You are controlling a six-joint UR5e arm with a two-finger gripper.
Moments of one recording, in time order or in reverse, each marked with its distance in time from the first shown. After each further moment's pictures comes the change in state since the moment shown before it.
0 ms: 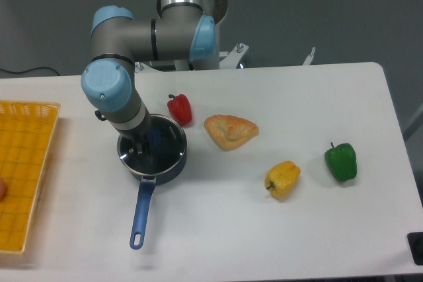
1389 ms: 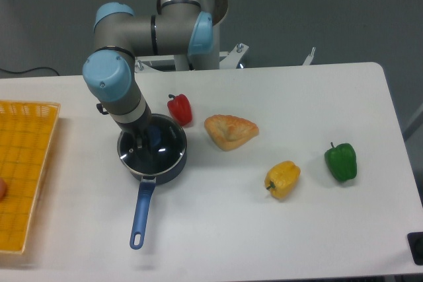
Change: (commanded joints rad) arm -0.002 0.023 -0.072 0.123 0.002 -0.011
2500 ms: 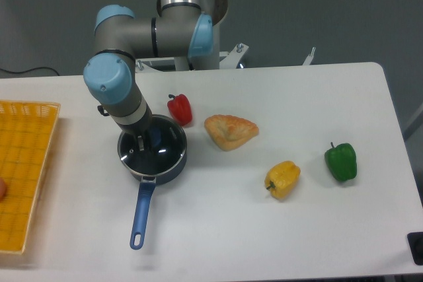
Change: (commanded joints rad) arm 0.000 -0.009 0.002 -0.005 0.005 -0.003
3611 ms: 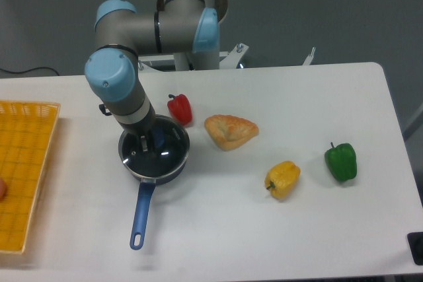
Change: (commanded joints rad) arm 0.067 0.009 0.126 -0.081 -0.011 0.002
